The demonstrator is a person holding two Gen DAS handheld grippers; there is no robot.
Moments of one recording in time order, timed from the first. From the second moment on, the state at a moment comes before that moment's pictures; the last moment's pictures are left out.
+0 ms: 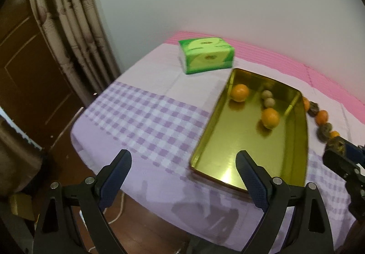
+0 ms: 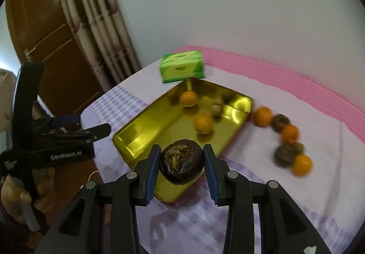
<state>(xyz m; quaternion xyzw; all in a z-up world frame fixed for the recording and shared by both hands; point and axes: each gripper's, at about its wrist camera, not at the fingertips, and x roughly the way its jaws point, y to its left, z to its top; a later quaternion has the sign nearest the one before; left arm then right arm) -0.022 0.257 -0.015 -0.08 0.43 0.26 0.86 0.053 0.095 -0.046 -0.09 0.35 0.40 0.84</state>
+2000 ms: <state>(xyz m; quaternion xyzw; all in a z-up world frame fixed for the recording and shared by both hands) -0.010 0.257 -0.025 -0.03 0.44 0.28 0.85 0.116 -0.033 -0.087 -0.02 0.37 0.21 0.90</state>
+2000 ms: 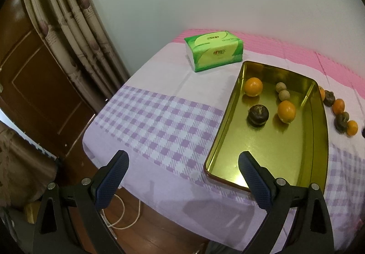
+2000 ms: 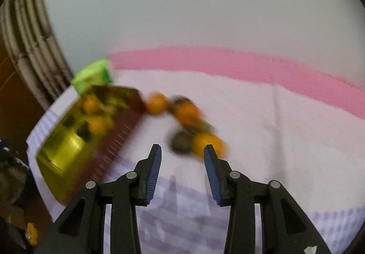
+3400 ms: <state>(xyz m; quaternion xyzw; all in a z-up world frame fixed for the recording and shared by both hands) 0.110 0.078 0.003 0.02 0.44 -0.14 0.89 0.187 -0.214 -0.134 0.00 0.39 0.06 0.92</state>
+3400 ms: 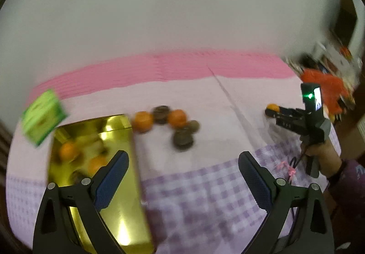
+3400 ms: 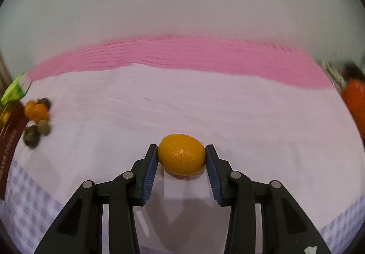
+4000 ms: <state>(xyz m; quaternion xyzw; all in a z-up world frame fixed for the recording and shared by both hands) 0.213 0.050 -0.098 0.05 0.56 -0.12 0.82 0.186 -0.235 -0.137 0.06 0.39 0.08 0.92</state>
